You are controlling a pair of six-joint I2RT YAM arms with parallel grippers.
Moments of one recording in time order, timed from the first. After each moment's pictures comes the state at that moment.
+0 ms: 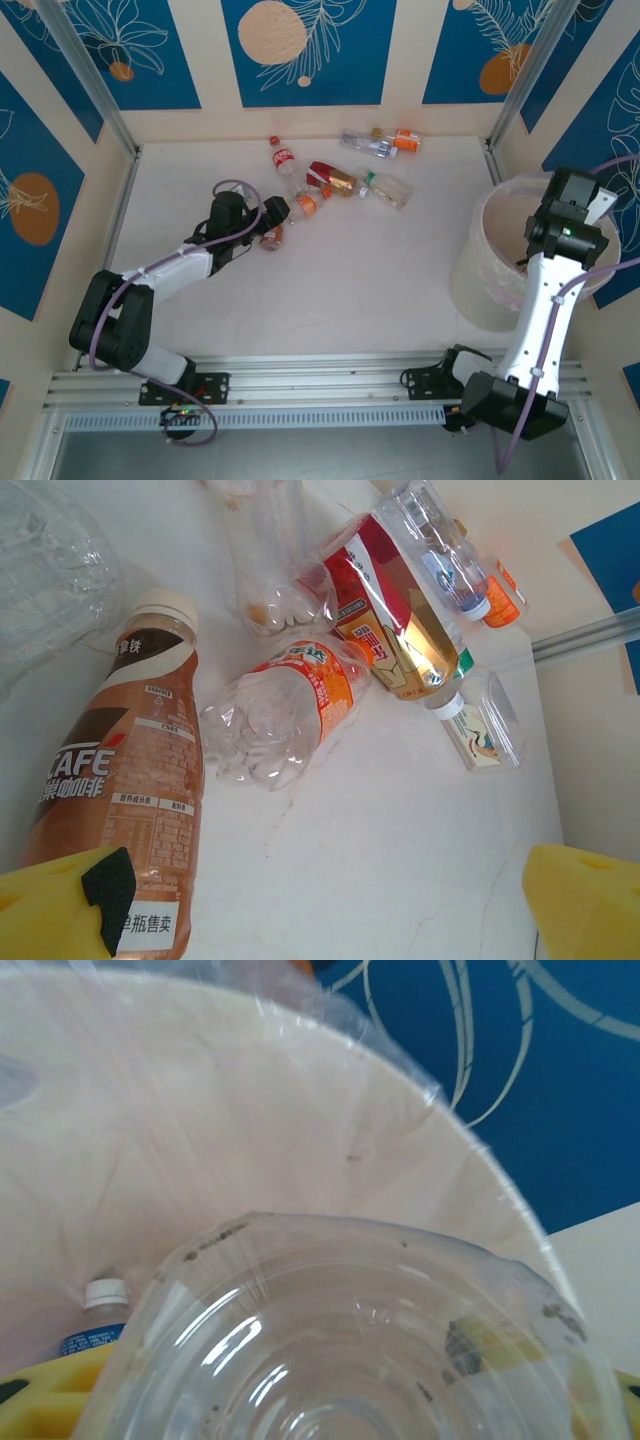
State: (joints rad) left arm -0.40 1.48 0.81 0.16 0.17 -0.86; right arm -0.43 1.08 1.38 -1.15 0.55 0.19
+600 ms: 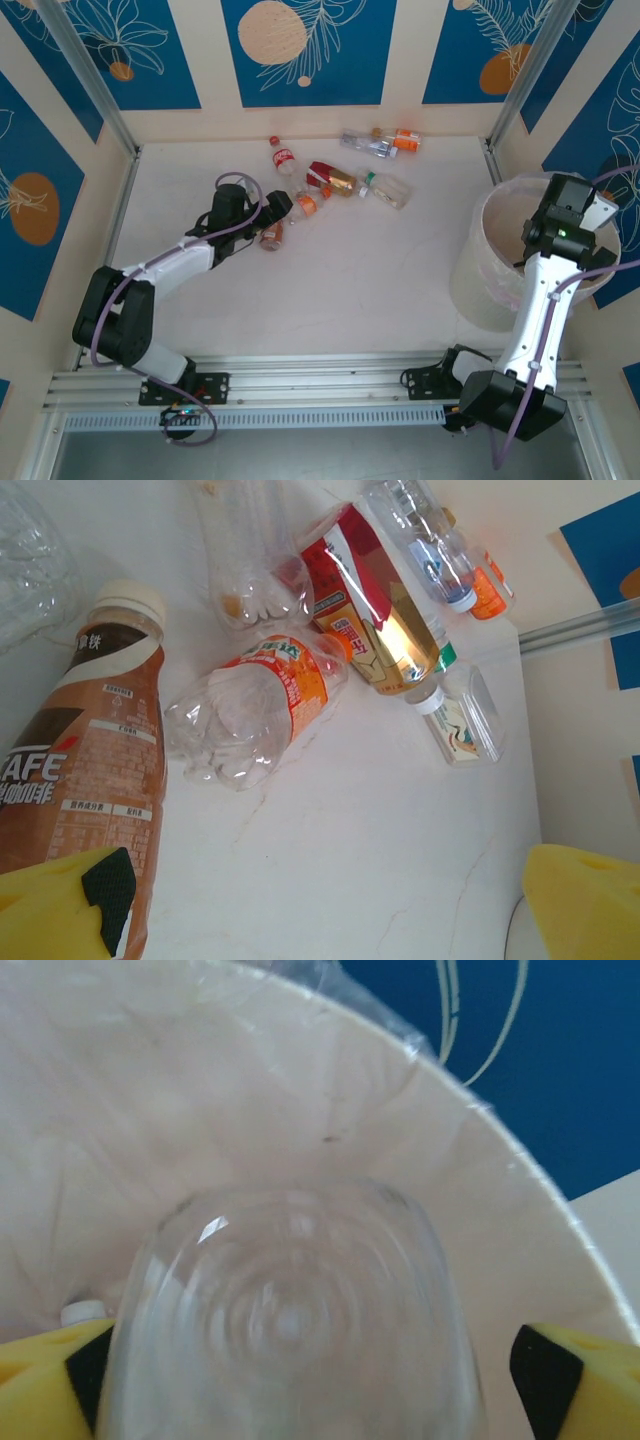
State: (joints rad) left arm -0.40 1.51 0.89 0.08 0.22 -0.89; right arm -0.45 1.05 1.29 -1.08 0.59 0.26
